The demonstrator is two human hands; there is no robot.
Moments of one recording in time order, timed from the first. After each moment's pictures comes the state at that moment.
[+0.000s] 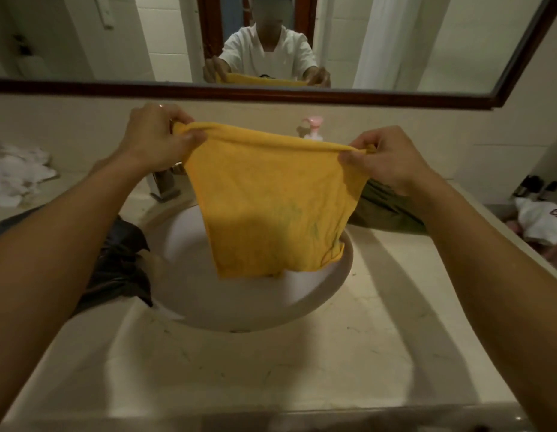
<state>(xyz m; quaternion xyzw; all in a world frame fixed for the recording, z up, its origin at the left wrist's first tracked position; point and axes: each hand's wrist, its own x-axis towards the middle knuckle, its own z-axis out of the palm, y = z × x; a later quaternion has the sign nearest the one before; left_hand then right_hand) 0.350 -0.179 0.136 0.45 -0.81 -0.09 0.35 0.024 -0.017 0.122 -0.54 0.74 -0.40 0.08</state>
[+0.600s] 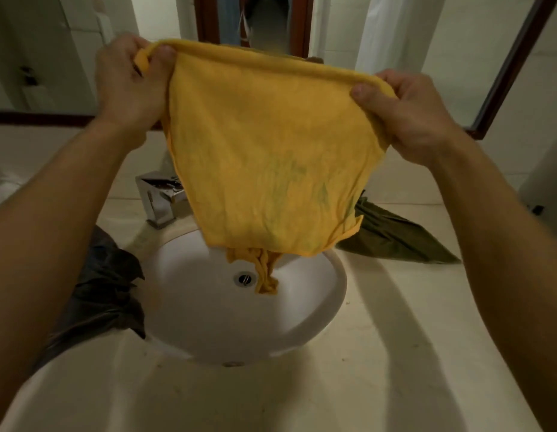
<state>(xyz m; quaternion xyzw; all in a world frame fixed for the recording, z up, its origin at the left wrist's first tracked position) 0.343 -0.182 0.219 0.36 -0.71 -0.15 0.58 0.023 -0.009 0.225 -0.59 0.57 -0.55 0.14</state>
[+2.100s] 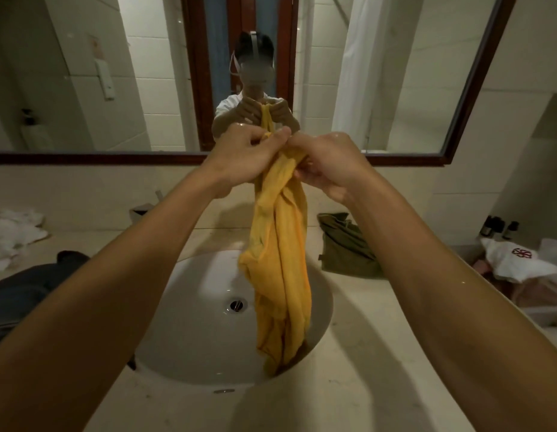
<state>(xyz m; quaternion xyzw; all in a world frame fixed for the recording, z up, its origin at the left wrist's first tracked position) 0.234 -0.106 0.222 0.28 -0.81 -0.33 0.39 0.097 -0.009 0.225 -0.48 0.55 -0.61 0.32</state>
